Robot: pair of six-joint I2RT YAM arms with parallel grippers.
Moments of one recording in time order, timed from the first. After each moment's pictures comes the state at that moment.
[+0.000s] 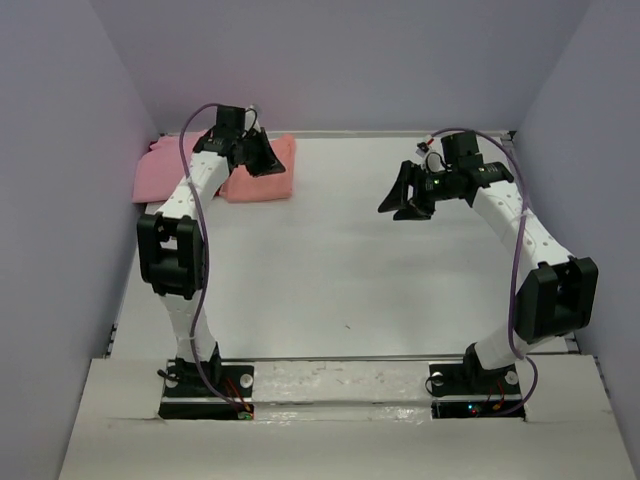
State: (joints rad) left arm -0.15 1.96 1.78 -0.54 0.45 -0.52; right arm 0.20 1.57 1.42 -0.76 -0.73 0.49
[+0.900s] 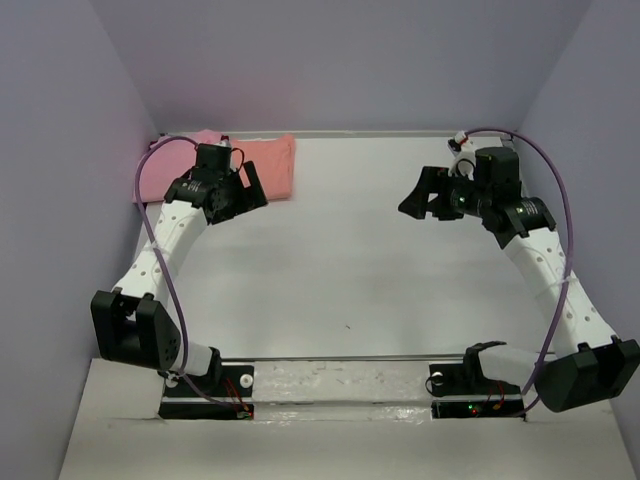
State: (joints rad) left arm -0.21 1.41 1.30 -0.73 0.01 -0.50; right arm 0.20 1.19 1.26 -0.67 -0.43 0.30
